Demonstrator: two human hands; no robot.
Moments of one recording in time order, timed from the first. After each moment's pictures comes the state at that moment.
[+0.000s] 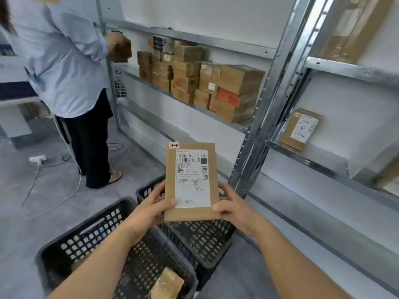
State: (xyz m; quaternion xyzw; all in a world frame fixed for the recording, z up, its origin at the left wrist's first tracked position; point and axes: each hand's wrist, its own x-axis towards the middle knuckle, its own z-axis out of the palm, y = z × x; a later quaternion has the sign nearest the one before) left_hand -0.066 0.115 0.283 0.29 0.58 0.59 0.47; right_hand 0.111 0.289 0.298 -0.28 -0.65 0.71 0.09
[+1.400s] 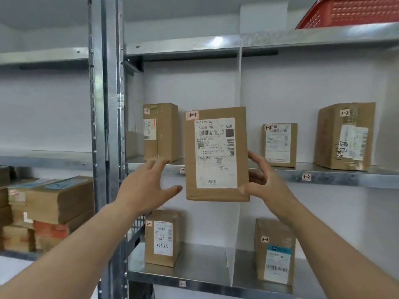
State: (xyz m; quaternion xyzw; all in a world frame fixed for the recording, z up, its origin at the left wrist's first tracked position) left_hand 0.148 0.614 0.572 0.70 0.62 0.32 -0.16; right_hand 0.420 0.629 0.568 -0.32 -0.72 0.33 0.51
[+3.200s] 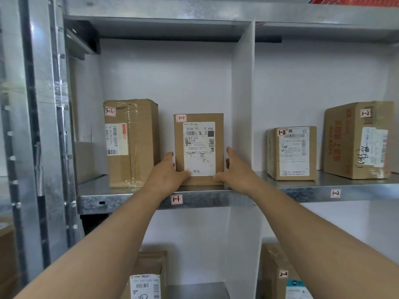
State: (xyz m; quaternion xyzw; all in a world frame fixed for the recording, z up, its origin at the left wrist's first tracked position) left_hand 0.157 0.830 0.613 0.71 0.54 0.43 0.15; right_hand 0.342 0.822 0.613 -0.59 -0.68 0.15 0.42
